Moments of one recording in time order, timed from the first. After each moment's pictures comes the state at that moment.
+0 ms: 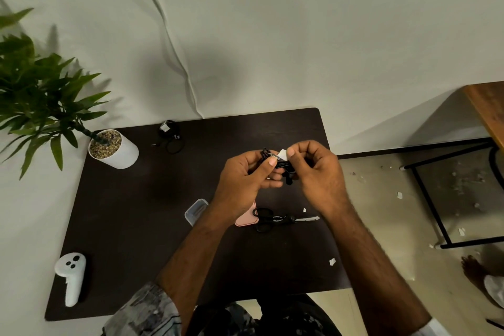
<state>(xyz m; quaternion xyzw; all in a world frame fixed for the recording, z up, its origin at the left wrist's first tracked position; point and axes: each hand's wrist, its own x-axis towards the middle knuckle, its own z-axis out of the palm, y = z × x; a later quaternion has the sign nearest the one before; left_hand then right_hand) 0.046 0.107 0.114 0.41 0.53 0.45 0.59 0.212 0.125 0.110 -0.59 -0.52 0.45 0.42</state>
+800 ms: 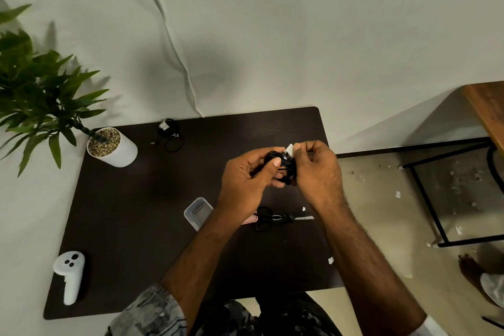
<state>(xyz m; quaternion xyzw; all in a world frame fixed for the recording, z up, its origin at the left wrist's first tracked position) 0.052 0.101 0.109 0.49 0.50 0.49 0.52 0.197 0.127 0.117 -0.69 -0.43 0.42 0.40</state>
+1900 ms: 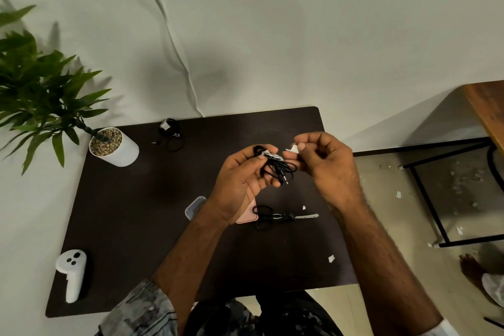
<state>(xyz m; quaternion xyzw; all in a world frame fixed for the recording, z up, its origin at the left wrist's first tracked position) 0.040 0.101 0.120 0.29 0.35 0.52 0.72 0.220 0.124 0.131 -0.56 -0.41 0.55 0.47</state>
